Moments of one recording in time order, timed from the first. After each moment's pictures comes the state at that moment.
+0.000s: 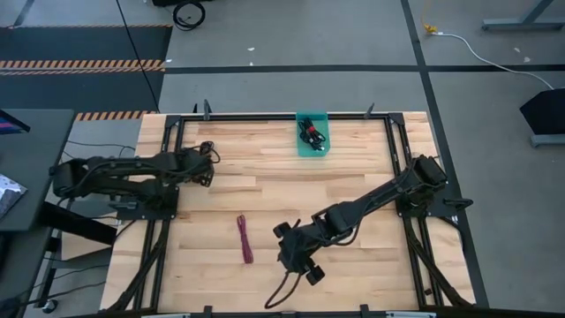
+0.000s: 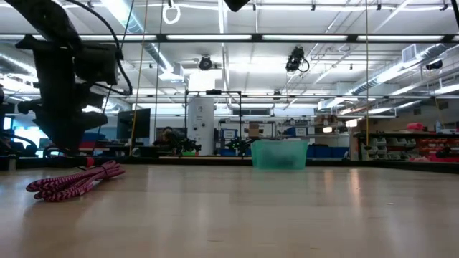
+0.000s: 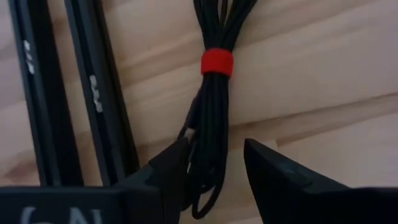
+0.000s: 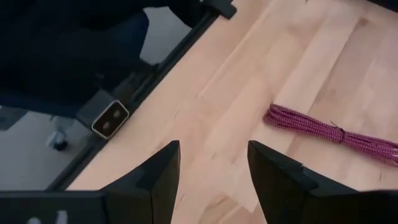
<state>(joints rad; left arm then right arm) 0.35 1.05 0.45 -0.84 -0.48 -0.87 0.42 1.91 1.55 -0.46 -0.14 -0.13</state>
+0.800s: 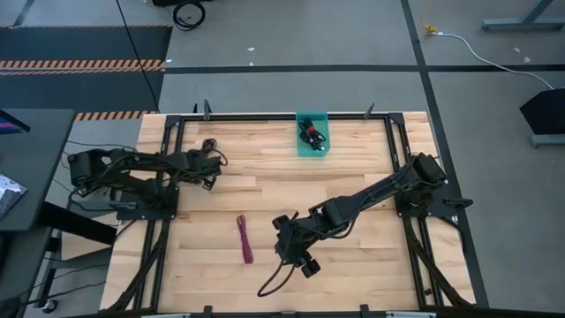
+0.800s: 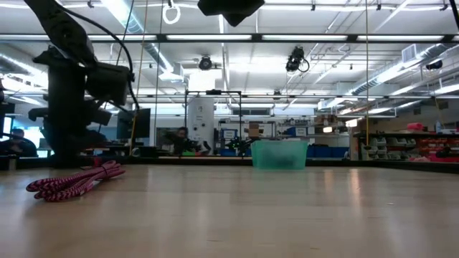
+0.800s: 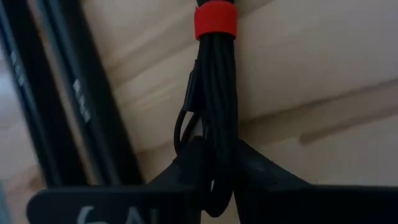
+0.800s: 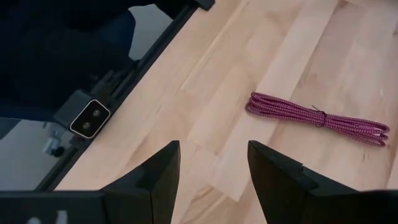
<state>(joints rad) 0.35 1.30 0.45 -0.74 -0.46 -0.76 0.38 1.91 1.55 -0.47 -0.14 -0.10</state>
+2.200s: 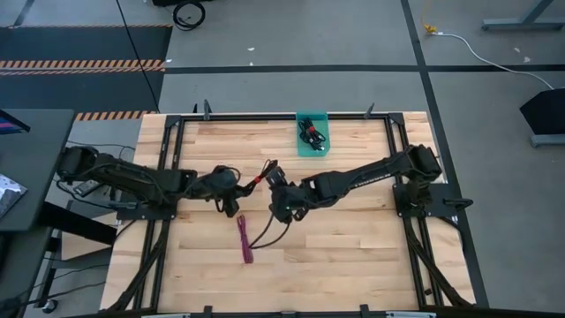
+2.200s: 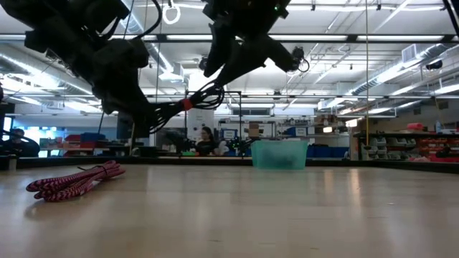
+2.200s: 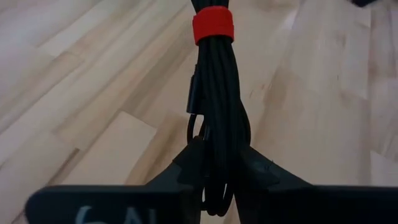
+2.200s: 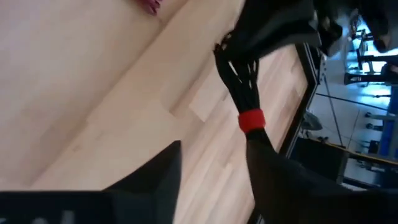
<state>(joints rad) -0.08 1.12 0.45 0.00 -0.28 -0.49 0.18 1.90 1.55 -0.57 0.47 -0.77</state>
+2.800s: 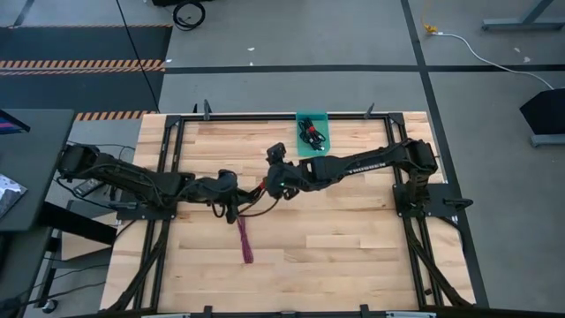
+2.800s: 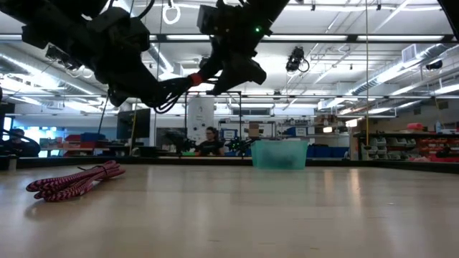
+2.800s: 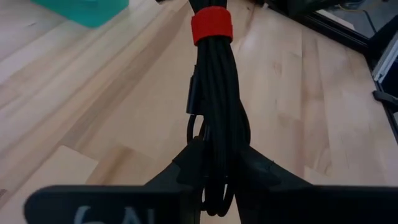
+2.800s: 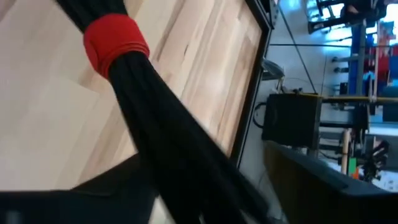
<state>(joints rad) -0.15 1.12 0.45 0.15 -0.26 -0.50 0.06 1.91 1.55 -0.47 0.58 -0.73</state>
